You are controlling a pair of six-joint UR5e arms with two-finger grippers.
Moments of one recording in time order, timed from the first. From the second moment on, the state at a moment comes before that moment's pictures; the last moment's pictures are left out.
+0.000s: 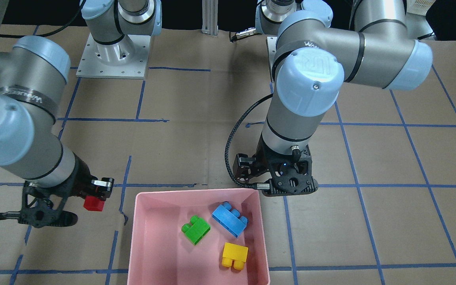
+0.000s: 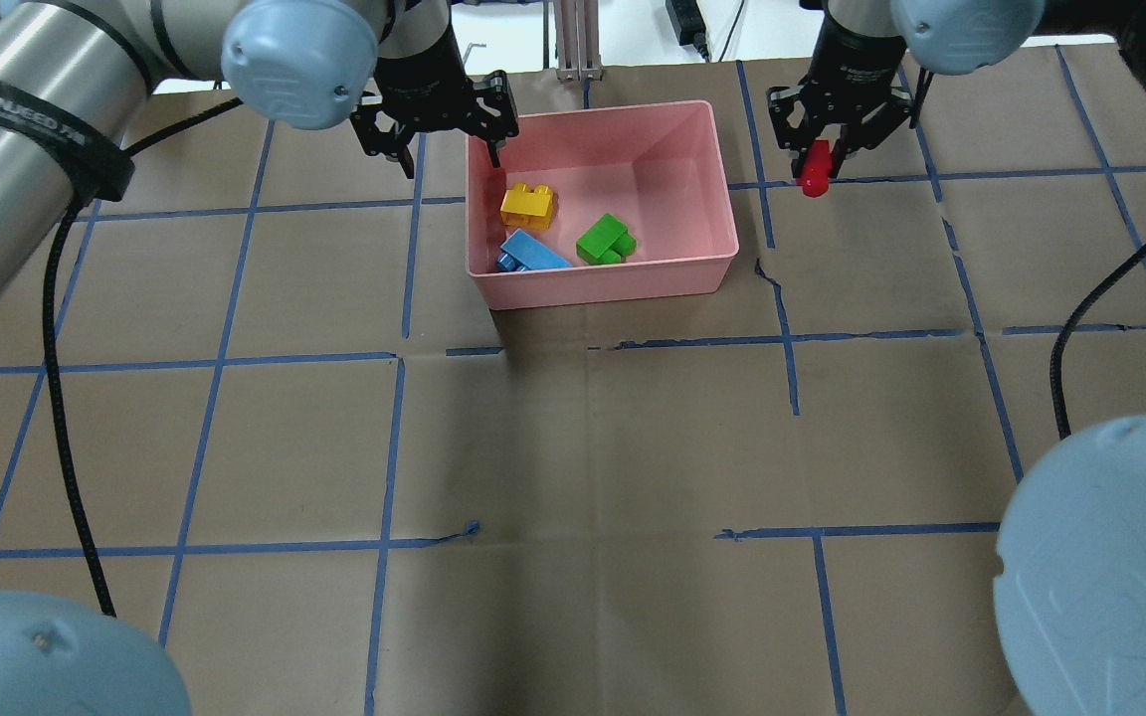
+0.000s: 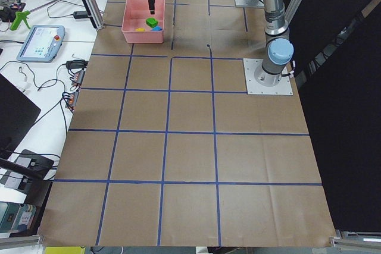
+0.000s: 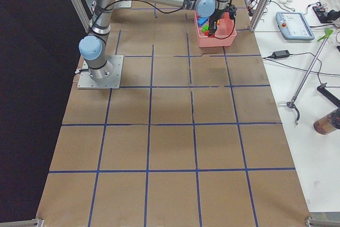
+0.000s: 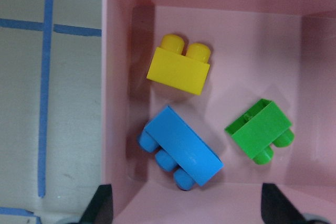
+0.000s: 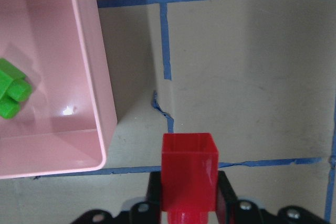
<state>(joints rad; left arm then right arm) -1.73 -1.95 -1.28 -1.44 1.56 -0.24 1.60 -1.10 1.27 -1.69 -1.55 0.12</state>
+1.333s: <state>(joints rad) -1.64 -1.66 -1.45 -1.70 1.62 -0.10 1.78 -0.91 1.10 -1.84 -1.56 0.35</state>
